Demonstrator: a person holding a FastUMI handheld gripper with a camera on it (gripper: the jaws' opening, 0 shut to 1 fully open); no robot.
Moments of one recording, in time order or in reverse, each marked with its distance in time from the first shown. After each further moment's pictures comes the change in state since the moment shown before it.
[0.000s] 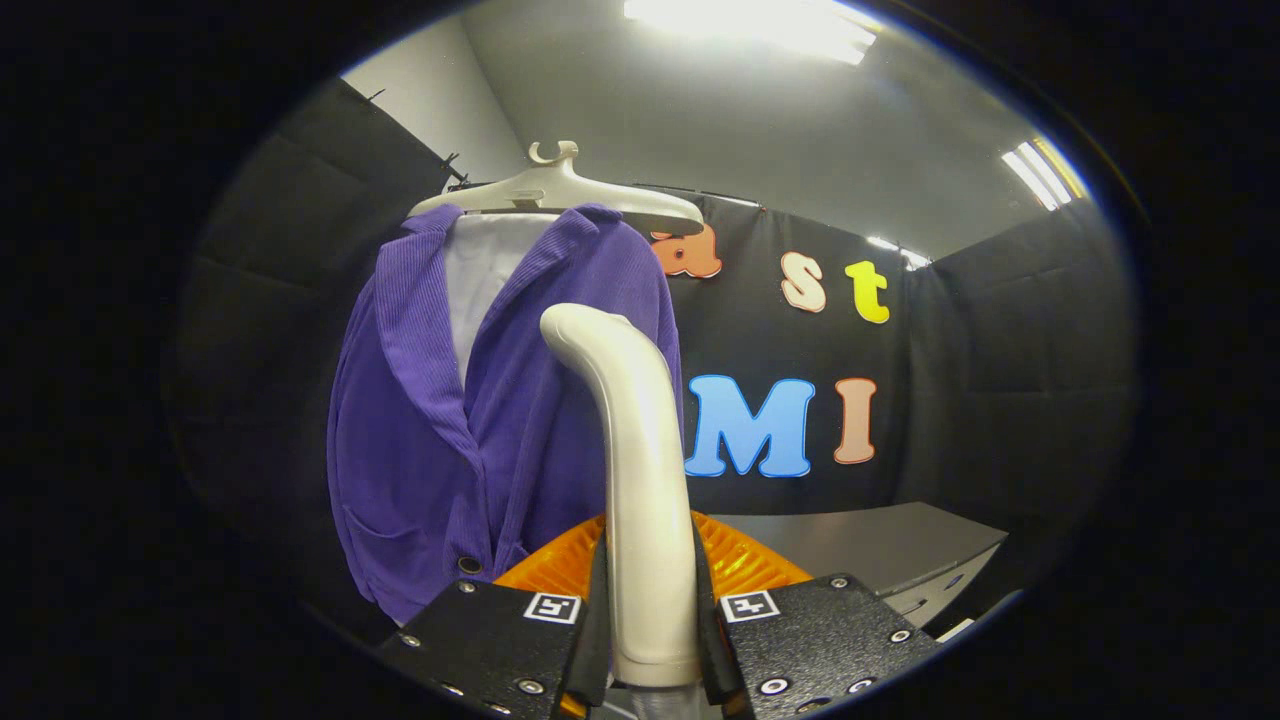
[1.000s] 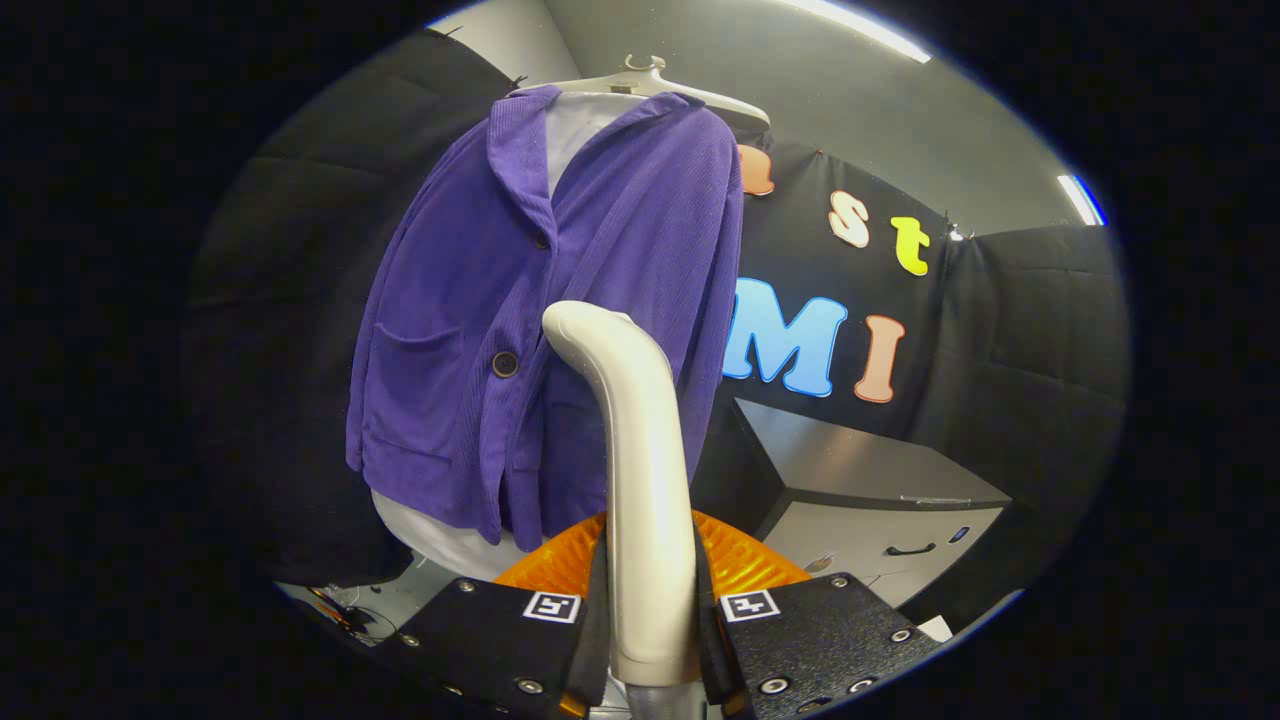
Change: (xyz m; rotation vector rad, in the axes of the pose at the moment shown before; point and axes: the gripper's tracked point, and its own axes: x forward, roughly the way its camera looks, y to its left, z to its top) arm -0.048 0.025 -0.149 -0.179 0.206 0.092
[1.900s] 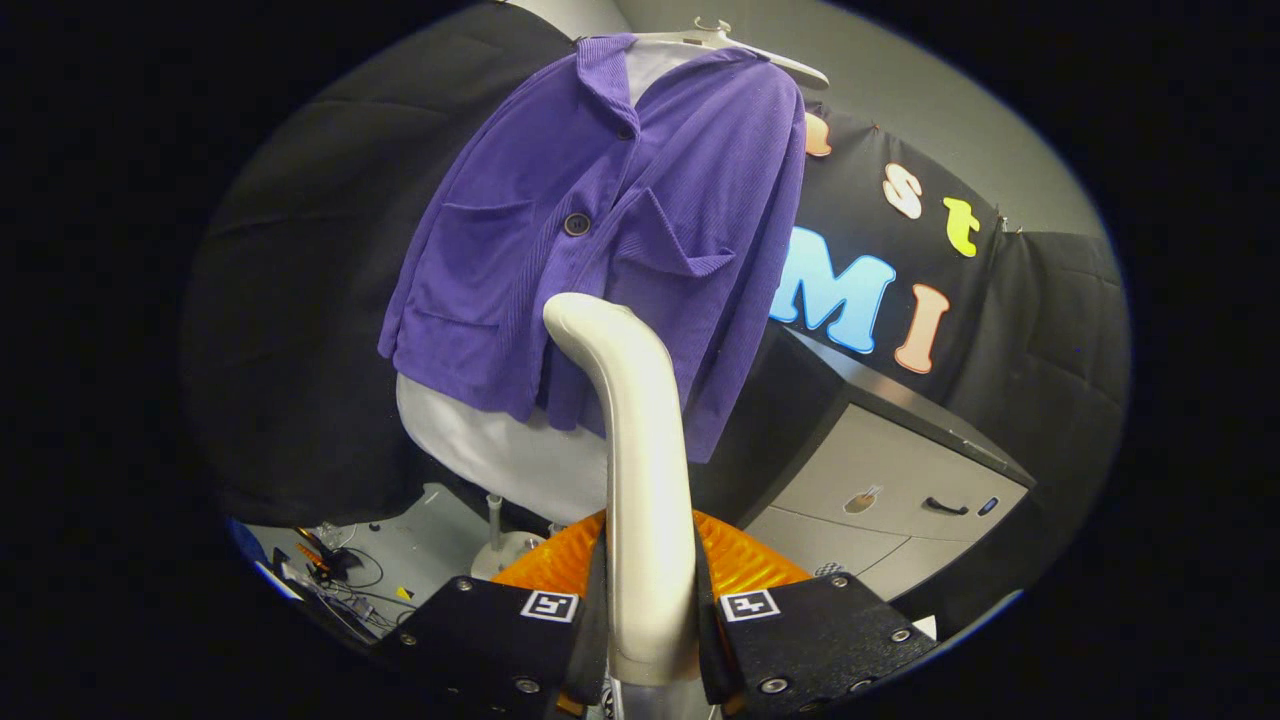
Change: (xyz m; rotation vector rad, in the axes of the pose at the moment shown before) arm -0.013 0.026 -0.101 -0.081 0.152 0.127
